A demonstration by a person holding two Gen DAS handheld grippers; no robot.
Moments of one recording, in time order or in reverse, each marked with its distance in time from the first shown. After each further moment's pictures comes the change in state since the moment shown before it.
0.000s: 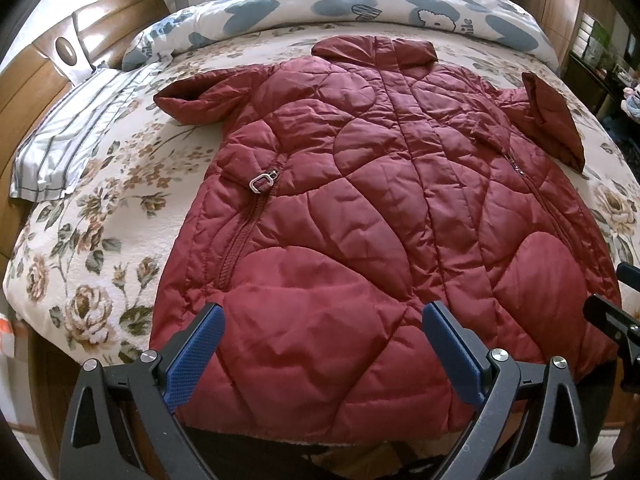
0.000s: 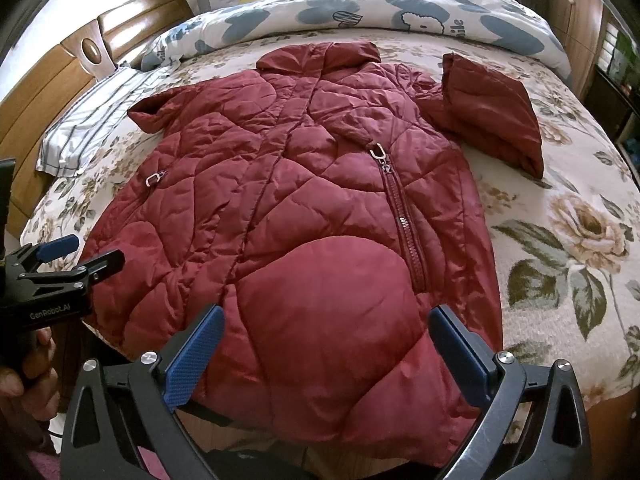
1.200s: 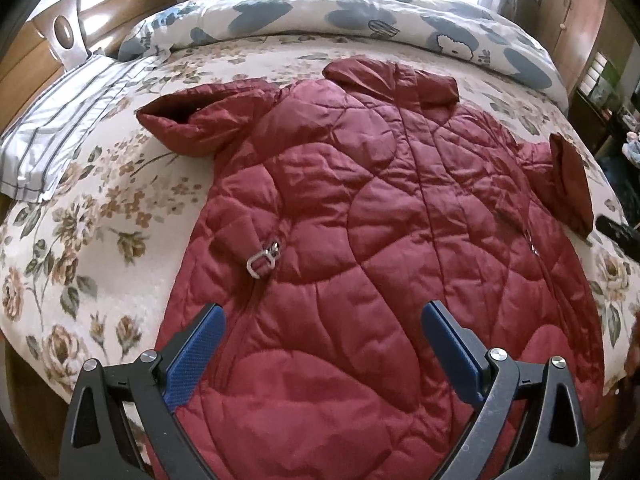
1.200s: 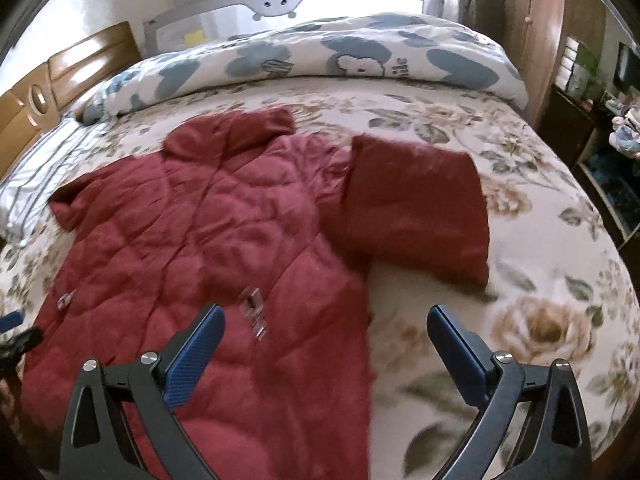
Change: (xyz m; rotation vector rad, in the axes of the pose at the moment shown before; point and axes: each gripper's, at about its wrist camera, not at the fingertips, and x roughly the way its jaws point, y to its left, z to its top) left arm 0.059 0.033 0.074 -0.069 0.056 -0.019; right arm 0.052 -0.112 0.128 0.097 -0.188 -0.104
